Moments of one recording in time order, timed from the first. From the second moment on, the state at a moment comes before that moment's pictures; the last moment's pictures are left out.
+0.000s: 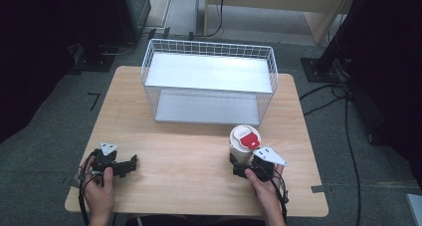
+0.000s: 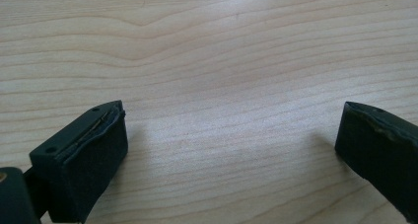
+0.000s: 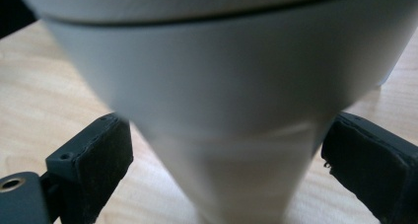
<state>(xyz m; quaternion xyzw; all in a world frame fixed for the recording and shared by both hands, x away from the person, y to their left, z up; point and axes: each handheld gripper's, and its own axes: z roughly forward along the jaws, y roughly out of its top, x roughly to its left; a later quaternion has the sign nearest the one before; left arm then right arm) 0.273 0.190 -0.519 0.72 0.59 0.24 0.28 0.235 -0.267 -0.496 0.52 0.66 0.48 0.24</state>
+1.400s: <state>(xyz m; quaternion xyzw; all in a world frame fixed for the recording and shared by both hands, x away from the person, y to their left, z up) 0.273 0.190 -0.519 0.72 0.59 0.24 0.28 0.242 -0.248 -0.493 0.50 0.60 0.55 0.32</state>
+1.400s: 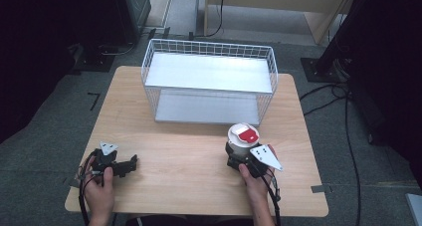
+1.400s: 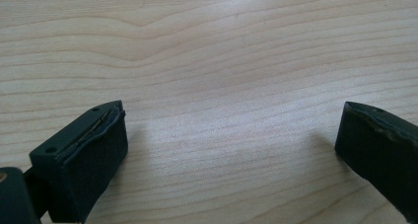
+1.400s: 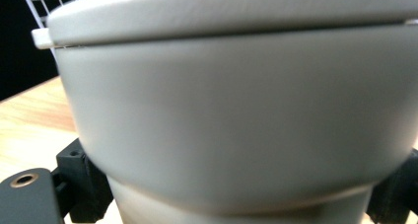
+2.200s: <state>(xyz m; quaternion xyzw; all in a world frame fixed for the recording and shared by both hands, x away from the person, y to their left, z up) 0.274 0.190 -0.519 0.72 0.59 0.24 0.28 0.253 -0.231 -0.431 0.45 0.58 0.59 0.34</state>
